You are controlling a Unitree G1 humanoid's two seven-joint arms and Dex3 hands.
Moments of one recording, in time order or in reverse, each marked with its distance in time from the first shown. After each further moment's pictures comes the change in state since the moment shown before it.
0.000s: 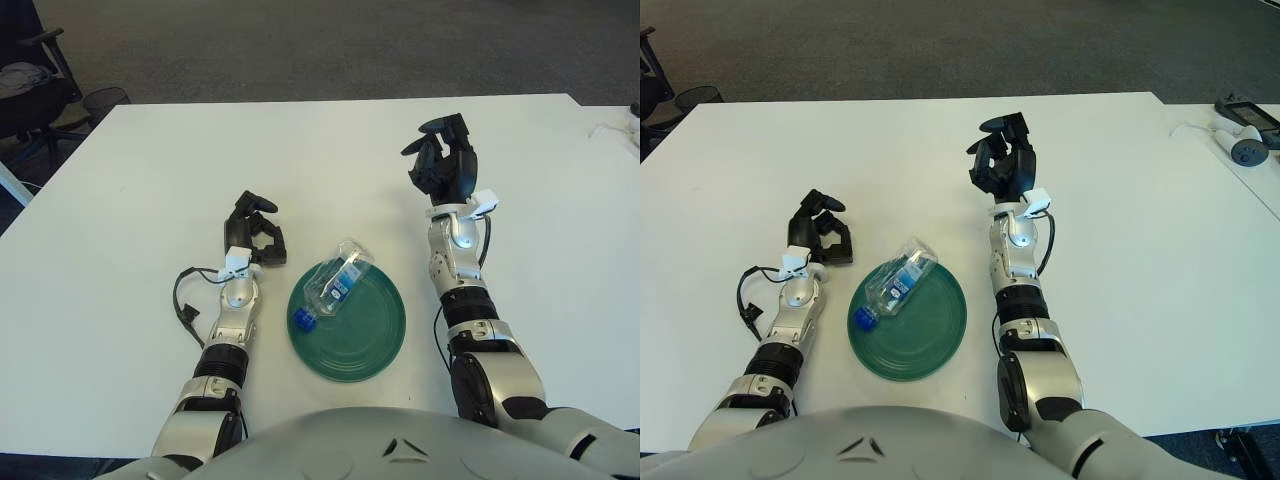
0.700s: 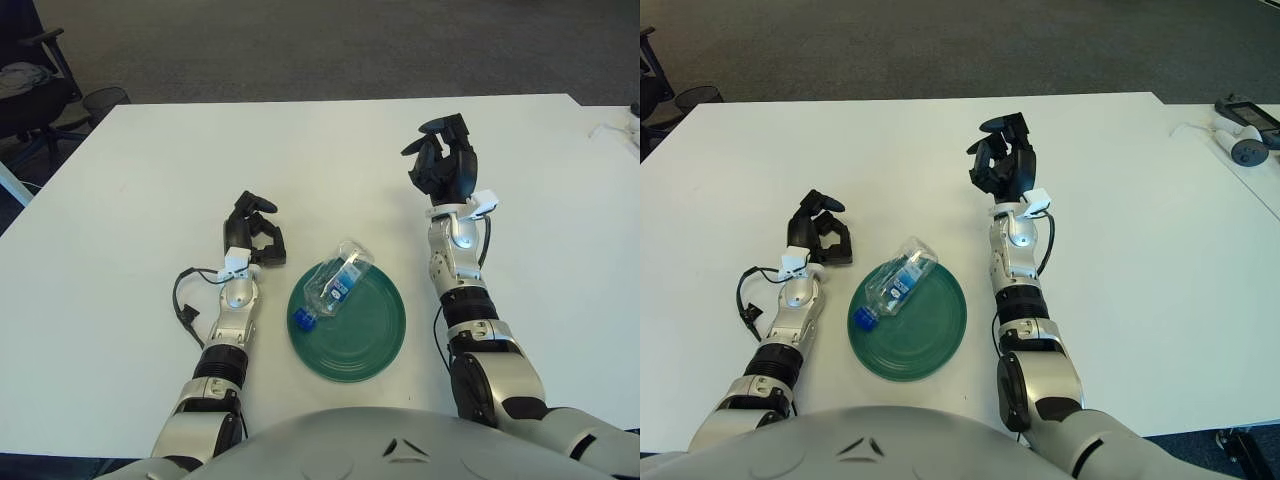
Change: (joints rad) left arm 0.004 -0.001 0.002 -0.006 -0.005 -0.001 -0.012; right arm 0.000 0.001 -0.002 0.000 -0.002 0.003 0.000
